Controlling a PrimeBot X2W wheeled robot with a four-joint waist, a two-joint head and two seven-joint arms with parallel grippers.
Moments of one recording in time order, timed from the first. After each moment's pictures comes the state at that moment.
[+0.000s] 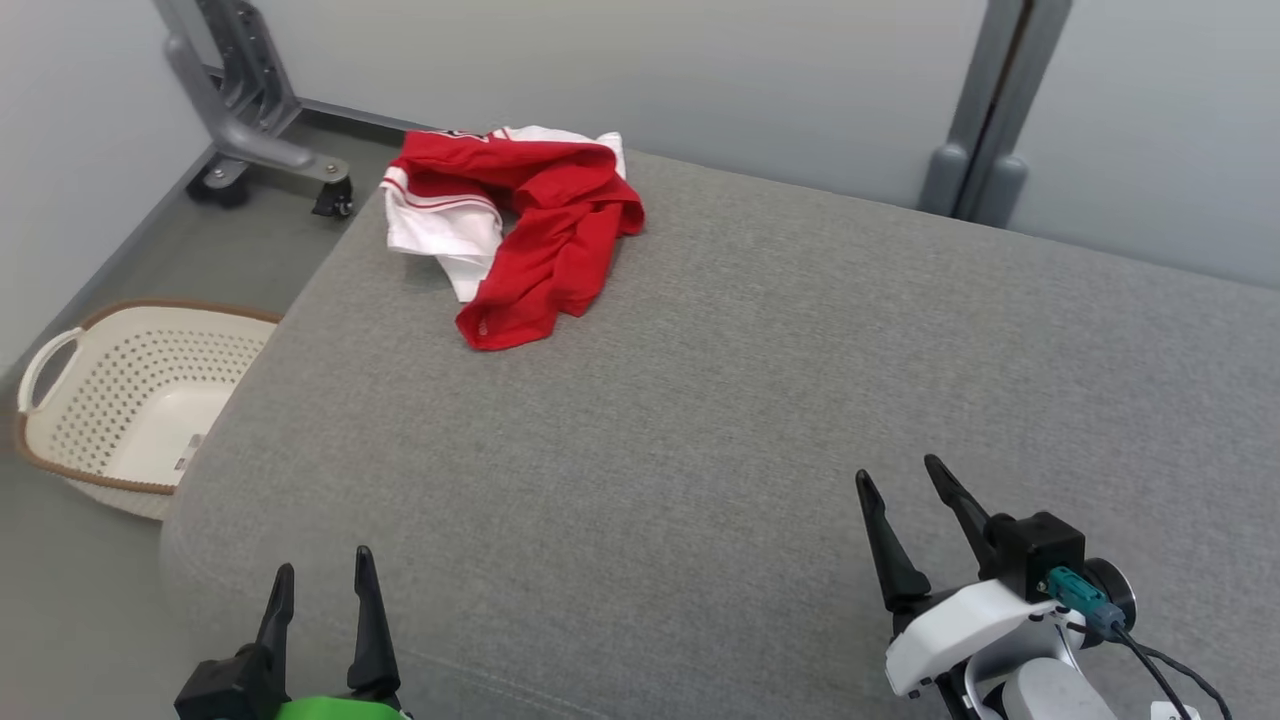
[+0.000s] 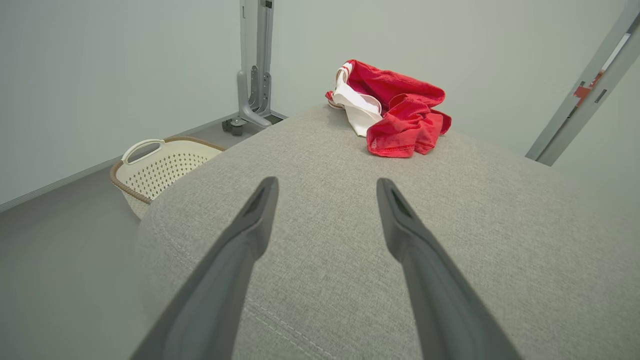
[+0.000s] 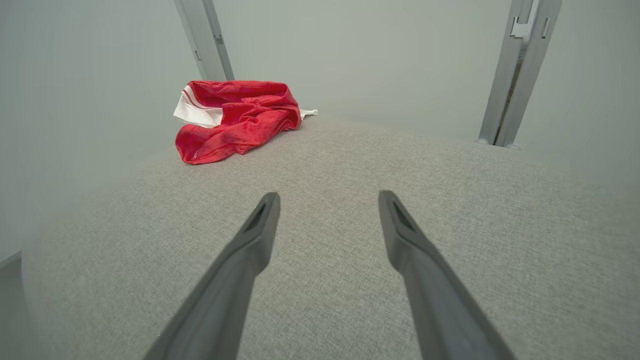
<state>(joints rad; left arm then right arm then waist) 0.09 0.05 -0.07 0.19 -0.31 0.04 -0.26 -0.10 -0.05 0.16 0.36 0.15 0.13 -0.26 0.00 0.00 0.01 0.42</state>
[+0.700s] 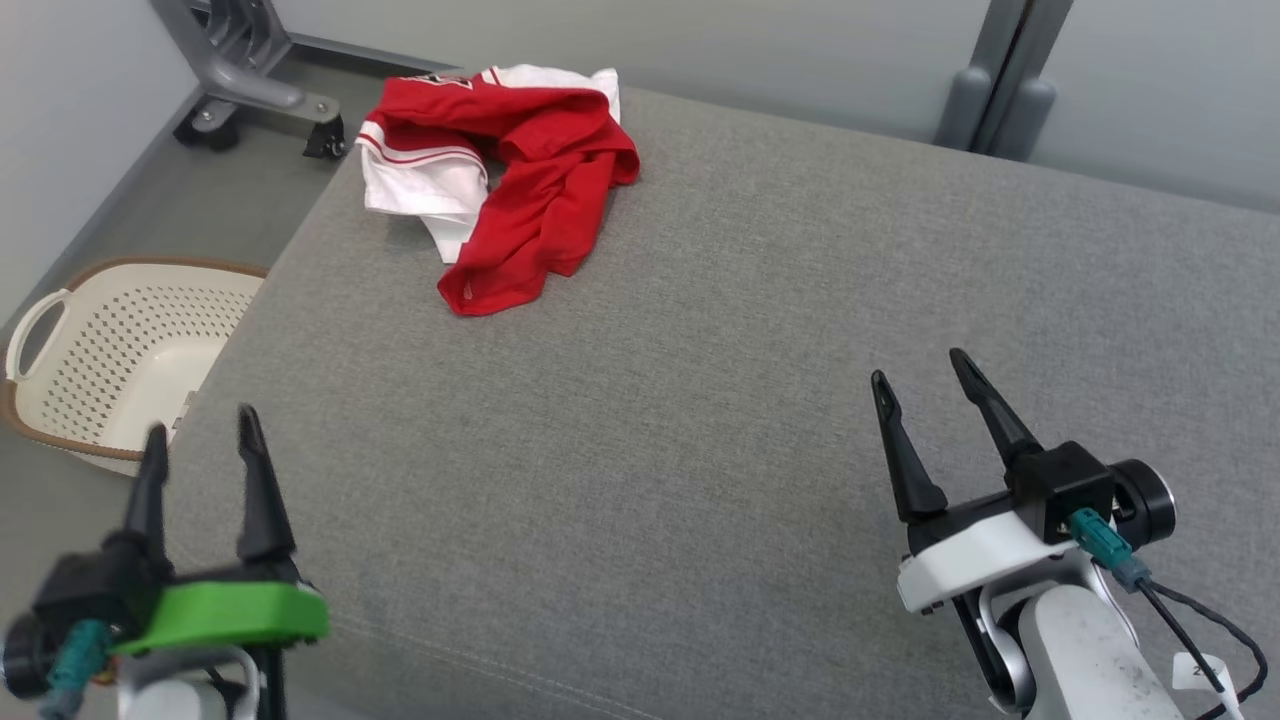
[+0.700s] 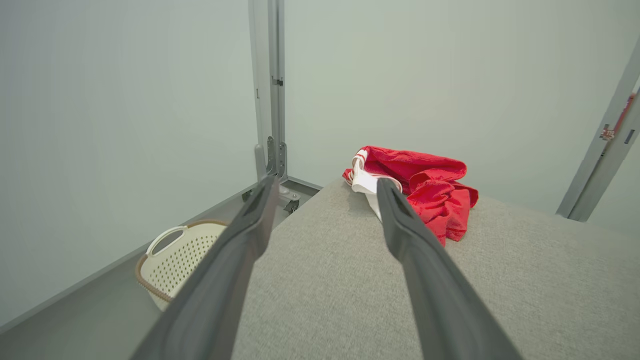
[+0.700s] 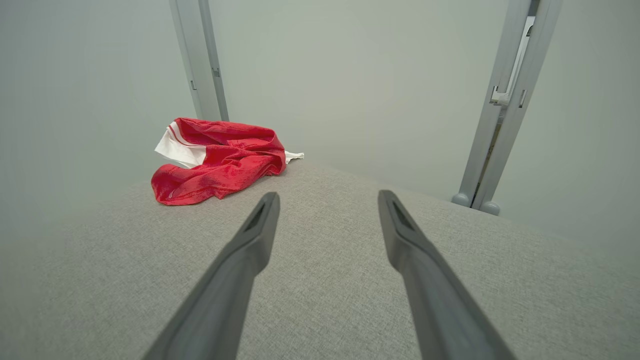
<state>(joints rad) -0.04 0.11 0.01 0.09 -0.30 0.04 -0.26 -0.16 -0.05 0.11 0.21 0.02 0.13 -0.26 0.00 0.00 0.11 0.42</state>
